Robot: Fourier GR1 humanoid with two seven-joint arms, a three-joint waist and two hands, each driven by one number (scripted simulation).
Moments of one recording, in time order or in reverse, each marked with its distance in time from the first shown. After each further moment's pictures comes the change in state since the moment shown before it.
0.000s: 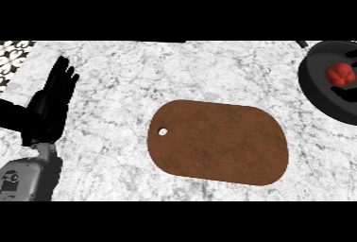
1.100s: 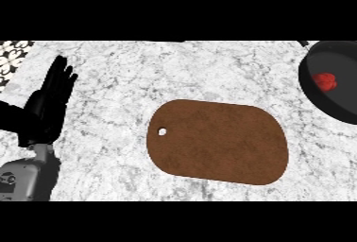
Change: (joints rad) left arm 0.003 0.002 0.003 -0.025 -0.003 -0.006 0.018; right arm -0.090 -0.202 -0.301 0.312 -0.337 0.496 -0.195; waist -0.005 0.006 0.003
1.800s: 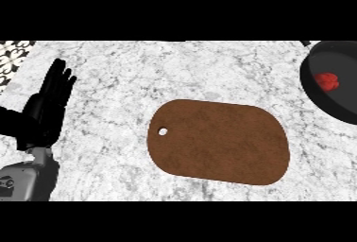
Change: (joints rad) left arm 0.024 -0.003 0.006 -0.011 0.006 -0.009 -0.014; right arm 0.113 -0.141 -0.026 0.007 -0.035 0.124 0.003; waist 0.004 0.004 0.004
